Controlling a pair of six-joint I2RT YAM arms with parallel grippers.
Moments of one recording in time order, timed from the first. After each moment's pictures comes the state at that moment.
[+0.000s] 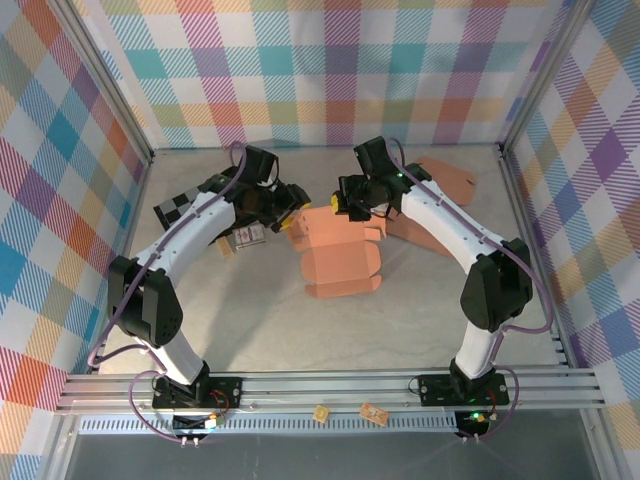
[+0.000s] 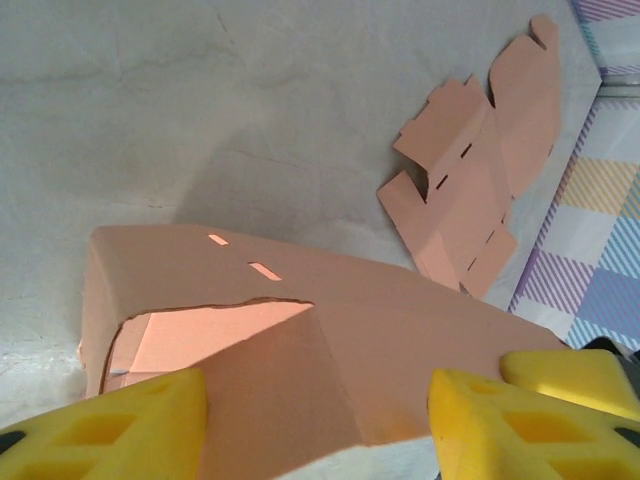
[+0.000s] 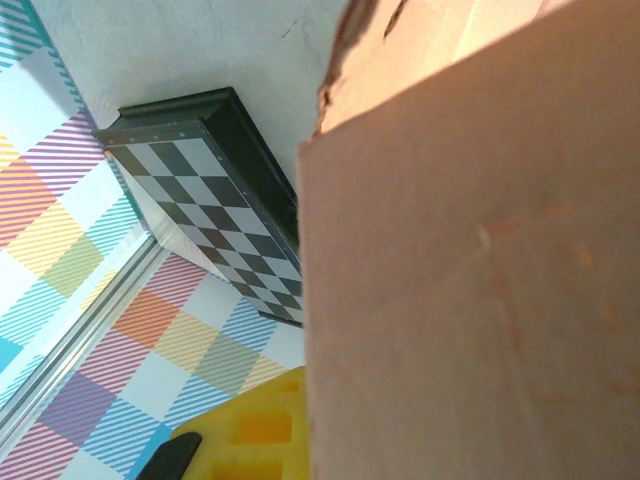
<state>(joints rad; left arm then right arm) -0.42 1.67 1.49 -0.76 0.34 -1.03 0.54 1.79 1.65 -0.75 -0.33 1.93</state>
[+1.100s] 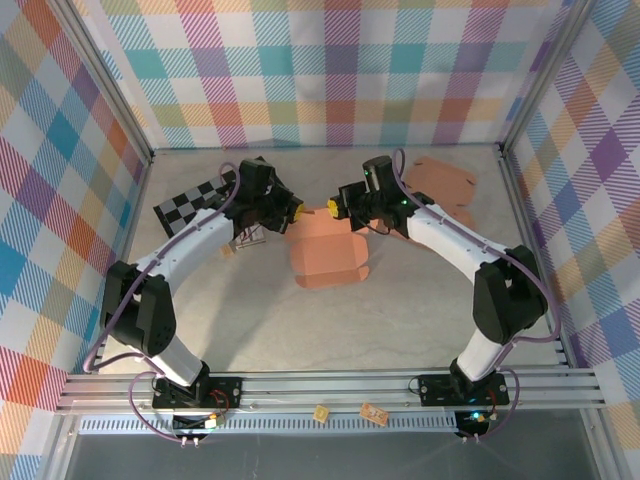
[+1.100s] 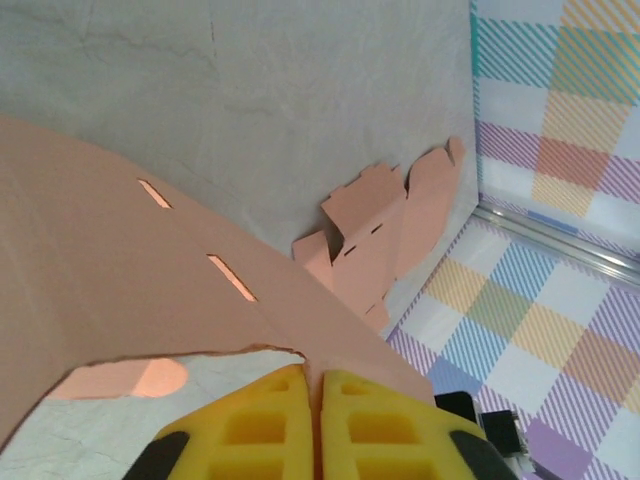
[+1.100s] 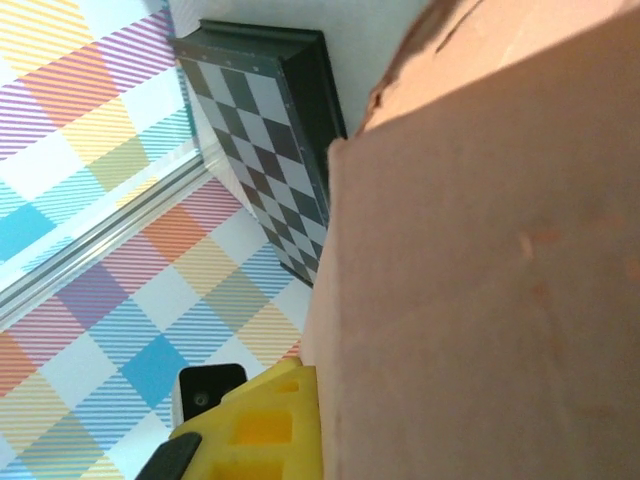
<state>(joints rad) -0.42 1.60 1.27 -0.40 0.31 -1.50 0.54 1.68 1.30 -0.25 -0.38 1.78</state>
